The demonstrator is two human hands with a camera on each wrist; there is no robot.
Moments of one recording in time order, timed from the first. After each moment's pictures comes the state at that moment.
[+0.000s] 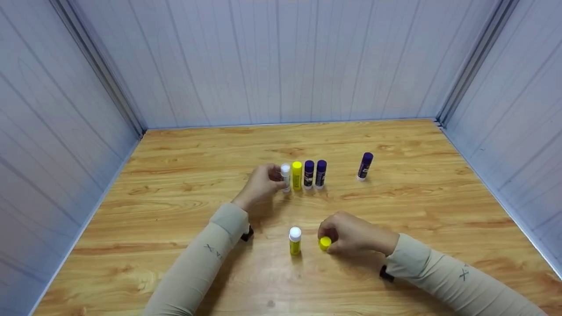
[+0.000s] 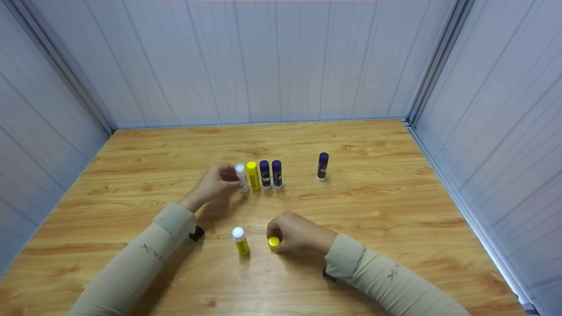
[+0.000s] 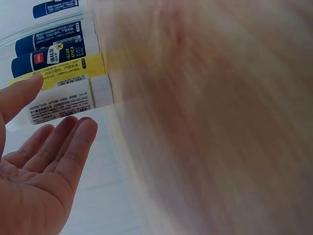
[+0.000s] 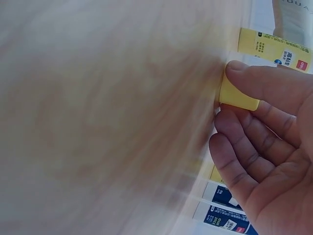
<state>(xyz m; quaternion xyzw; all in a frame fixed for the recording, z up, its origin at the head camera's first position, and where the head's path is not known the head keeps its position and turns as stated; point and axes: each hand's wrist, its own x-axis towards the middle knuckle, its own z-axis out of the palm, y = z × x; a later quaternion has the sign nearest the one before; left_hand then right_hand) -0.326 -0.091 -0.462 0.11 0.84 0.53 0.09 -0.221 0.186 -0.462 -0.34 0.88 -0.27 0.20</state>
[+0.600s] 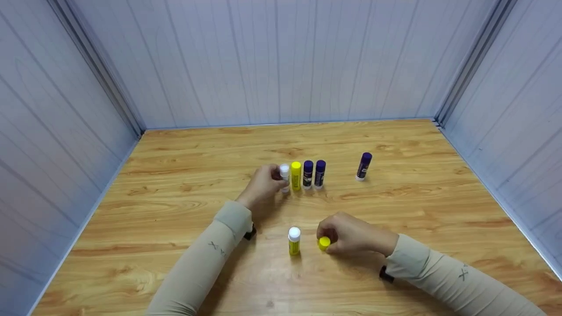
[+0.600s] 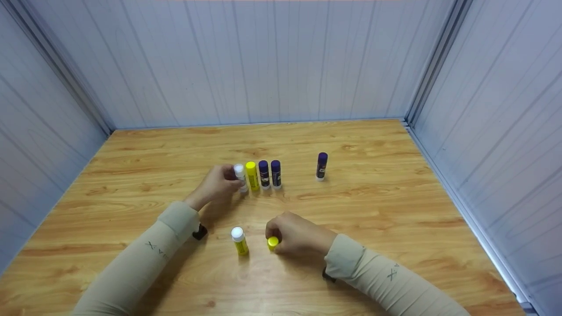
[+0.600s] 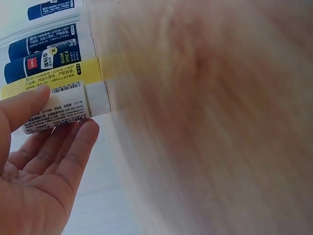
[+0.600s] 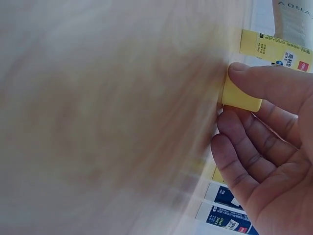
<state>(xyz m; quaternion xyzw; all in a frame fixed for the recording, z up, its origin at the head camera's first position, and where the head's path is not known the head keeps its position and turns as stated) -0.330 -0.082 -0.463 0.10 0.84 0.52 0.10 -0.220 0.186 -0.464 -0.36 0.87 -0.27 0.19</state>
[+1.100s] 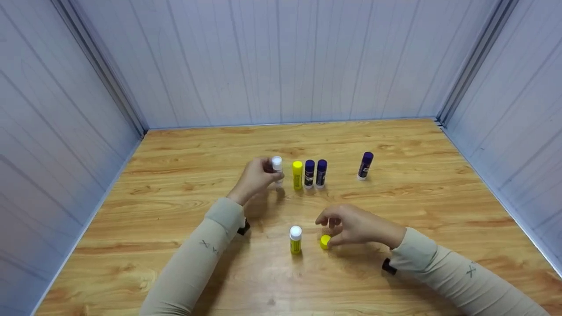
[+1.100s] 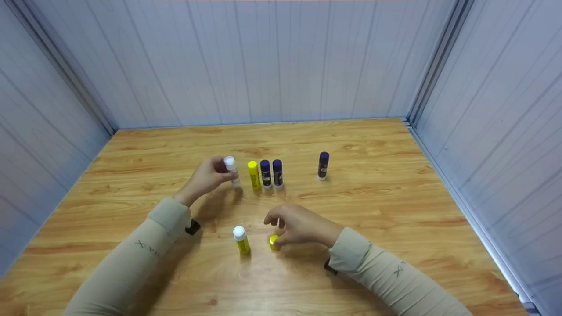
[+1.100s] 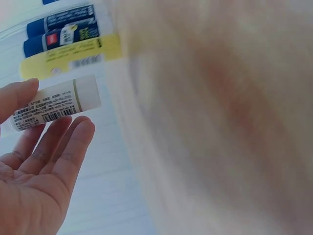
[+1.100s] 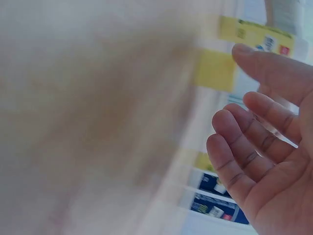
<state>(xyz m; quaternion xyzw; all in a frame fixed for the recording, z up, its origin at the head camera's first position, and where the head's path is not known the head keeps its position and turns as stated) -0.326 -0.103 -0.441 0.09 0.83 0.54 0.06 -0.224 0.194 -0.444 -0.36 0.87 -0.29 0.16</state>
